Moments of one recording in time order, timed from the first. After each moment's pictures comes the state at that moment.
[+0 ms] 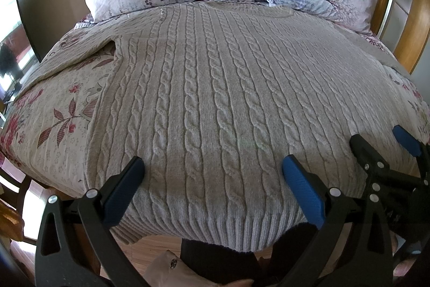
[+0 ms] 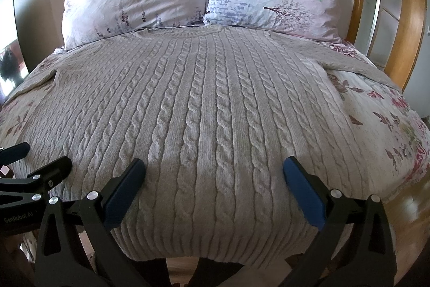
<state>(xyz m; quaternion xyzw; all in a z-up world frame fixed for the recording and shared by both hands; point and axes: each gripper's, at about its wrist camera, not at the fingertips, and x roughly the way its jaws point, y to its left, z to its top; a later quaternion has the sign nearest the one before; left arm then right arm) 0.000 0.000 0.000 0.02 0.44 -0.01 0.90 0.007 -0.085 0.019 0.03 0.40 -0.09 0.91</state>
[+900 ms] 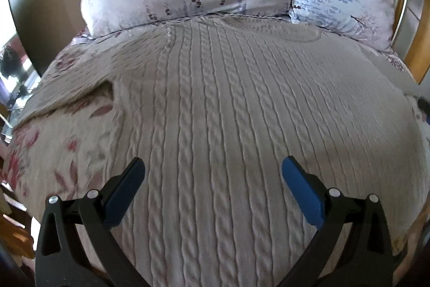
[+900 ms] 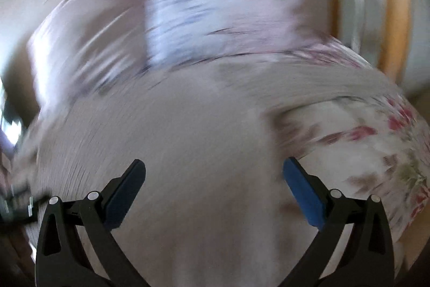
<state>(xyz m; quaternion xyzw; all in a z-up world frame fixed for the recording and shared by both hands) 0.093 0.018 0.019 0.02 0.45 0.01 0.89 0.073 -0.253 0.059 0.19 0.37 -0.14 0.90</state>
